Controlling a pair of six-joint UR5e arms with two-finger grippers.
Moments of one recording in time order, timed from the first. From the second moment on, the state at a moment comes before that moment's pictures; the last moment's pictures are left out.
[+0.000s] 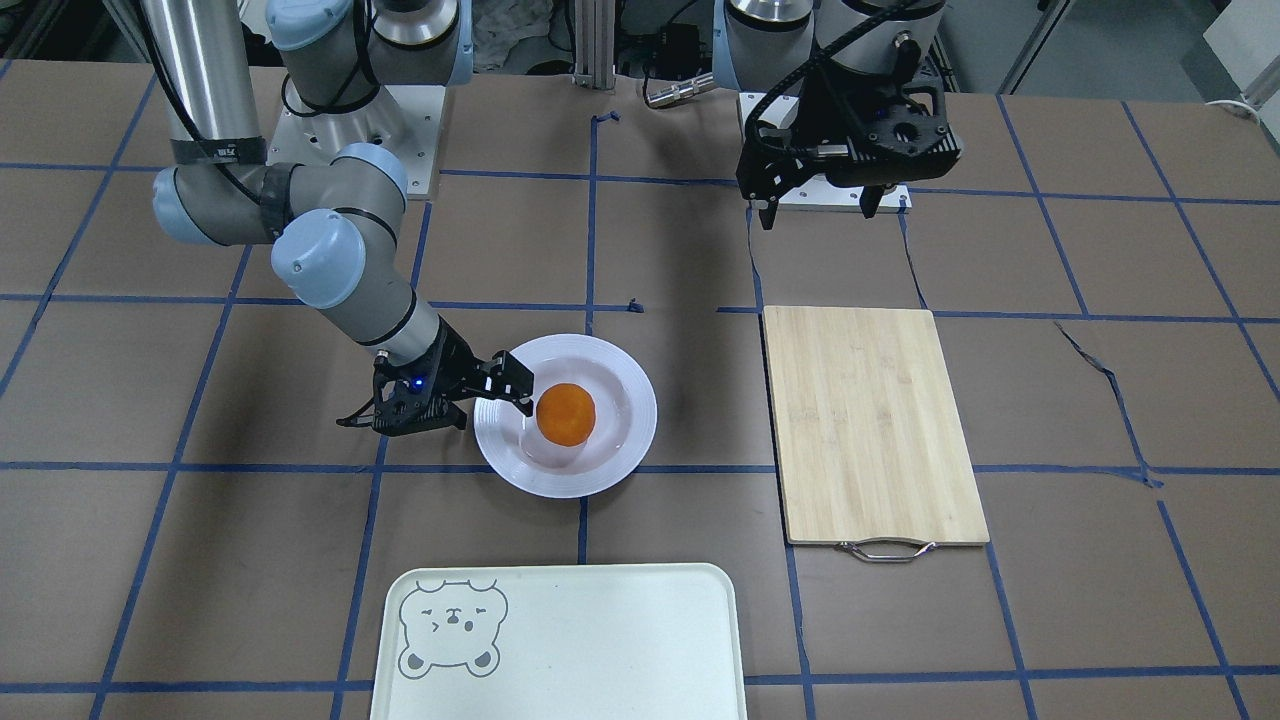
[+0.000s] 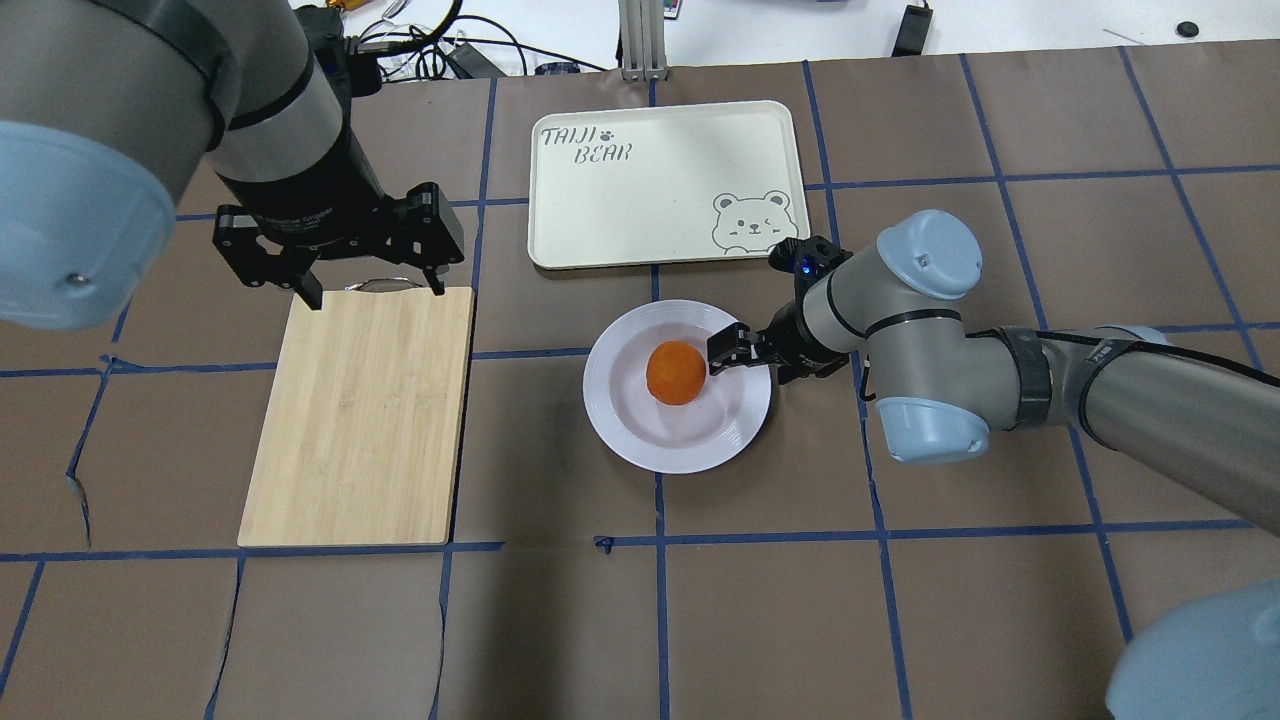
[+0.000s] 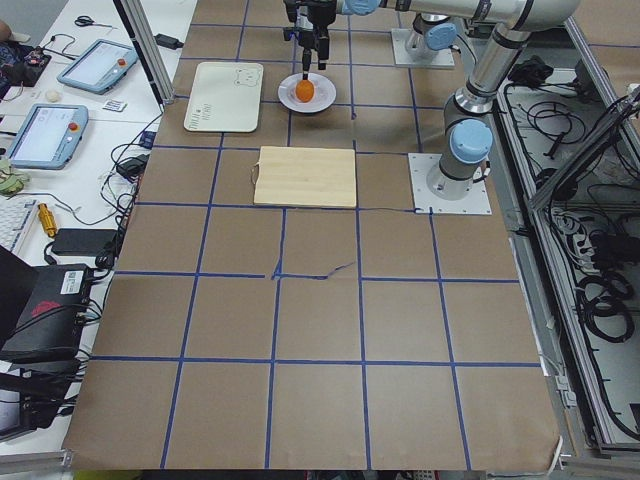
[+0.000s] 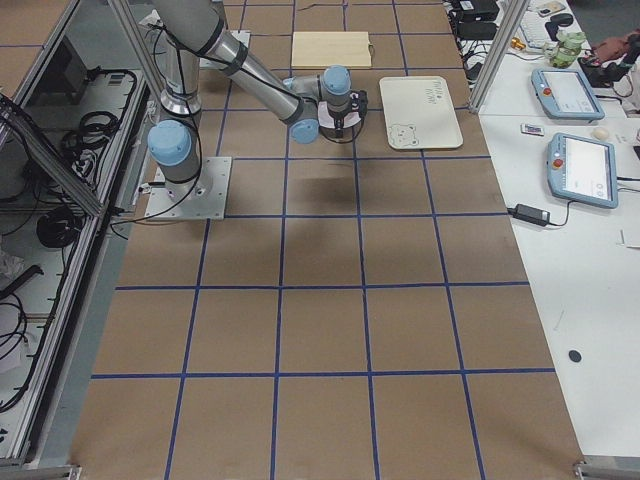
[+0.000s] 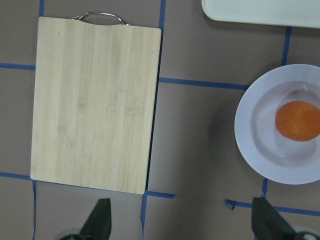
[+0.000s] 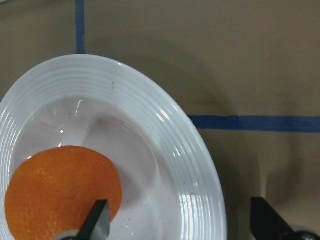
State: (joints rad) left arm -1.68 -1.52 -1.58 -1.64 1.61 -0.24; right arm 1.62 -1.24 2.13 -2.58 -1.16 0.08
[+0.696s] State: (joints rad) left arm -1.66 -1.49 -1.62 -1.64 1.57 -0.15; right arm 1.62 -1.23 2.18 -2.58 -1.15 0.09
